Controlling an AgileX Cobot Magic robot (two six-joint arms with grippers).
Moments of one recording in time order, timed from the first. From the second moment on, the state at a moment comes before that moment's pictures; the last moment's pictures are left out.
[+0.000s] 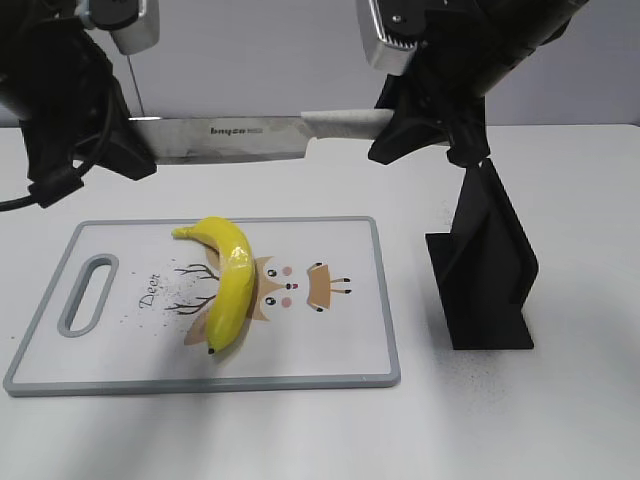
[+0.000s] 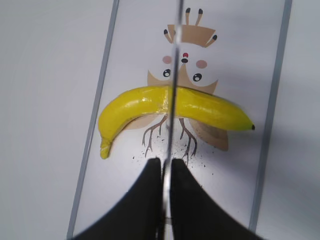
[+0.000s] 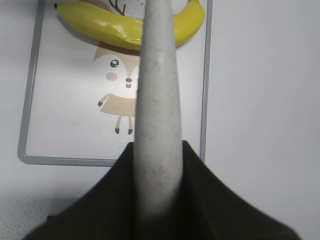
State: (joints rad) left arm -0.35 1.57 -1.27 -0.41 1.00 1.32; right arm 0.39 1.78 -1.46 0.50 0.93 -1.46
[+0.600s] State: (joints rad) left arm -0.28 1.55 -1.27 -0.32 0.90 0.93; right arm 0.39 1.78 -1.46 0.46 0.94 -1.37
